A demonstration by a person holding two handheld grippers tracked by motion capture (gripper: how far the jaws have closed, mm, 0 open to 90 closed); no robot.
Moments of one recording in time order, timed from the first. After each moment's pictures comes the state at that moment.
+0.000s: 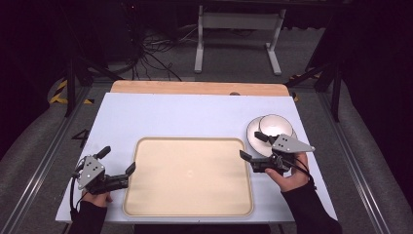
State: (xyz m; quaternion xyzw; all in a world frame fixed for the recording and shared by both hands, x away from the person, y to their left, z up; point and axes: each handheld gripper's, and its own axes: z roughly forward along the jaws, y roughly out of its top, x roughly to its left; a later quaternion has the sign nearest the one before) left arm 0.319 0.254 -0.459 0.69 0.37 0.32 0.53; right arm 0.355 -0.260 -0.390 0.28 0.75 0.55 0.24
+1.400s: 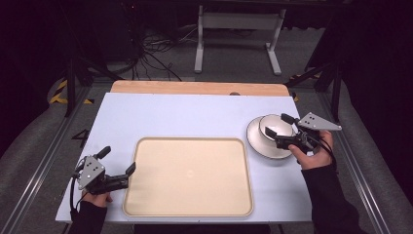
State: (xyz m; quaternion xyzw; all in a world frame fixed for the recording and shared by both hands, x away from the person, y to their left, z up) left arm 0.318 0.254 -0.459 0.69 0.36 0.33 0.53; right arm 0.396 -0.327 -0.362 0.34 0.73 0.52 0.28
